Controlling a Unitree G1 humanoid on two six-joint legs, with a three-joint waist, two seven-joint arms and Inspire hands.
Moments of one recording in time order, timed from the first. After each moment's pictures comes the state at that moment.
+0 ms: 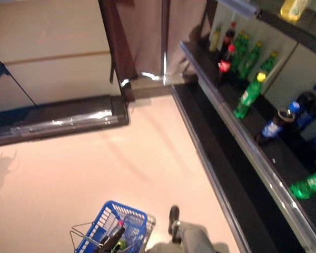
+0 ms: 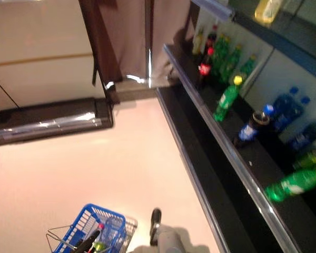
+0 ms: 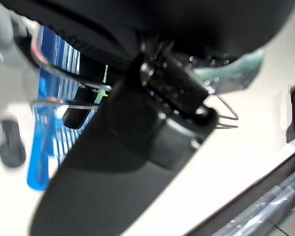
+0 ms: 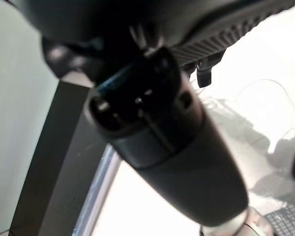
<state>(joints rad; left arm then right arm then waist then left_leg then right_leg) 0.15 0.10 -0.07 1.09 -1.08 -0.23 0.07 0.16 -0.16 0.03 1.18 0.68 -0.02 -0.23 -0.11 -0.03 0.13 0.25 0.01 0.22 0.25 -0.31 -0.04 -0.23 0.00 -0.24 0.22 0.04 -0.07</state>
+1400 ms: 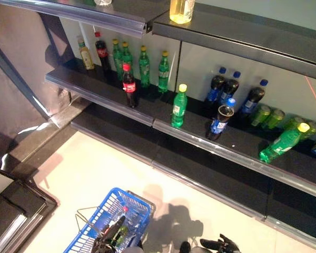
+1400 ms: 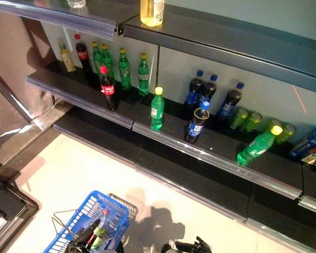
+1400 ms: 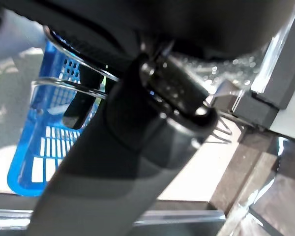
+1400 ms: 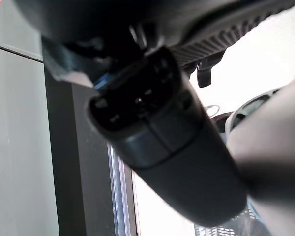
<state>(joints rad) 0.09 0.11 -0.01 1.06 -1.09 -0.25 0.07 0.08 -0.16 0.18 1.05 0.44 -0.01 -0.18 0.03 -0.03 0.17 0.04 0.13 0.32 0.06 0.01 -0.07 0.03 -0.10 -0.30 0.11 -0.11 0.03</state>
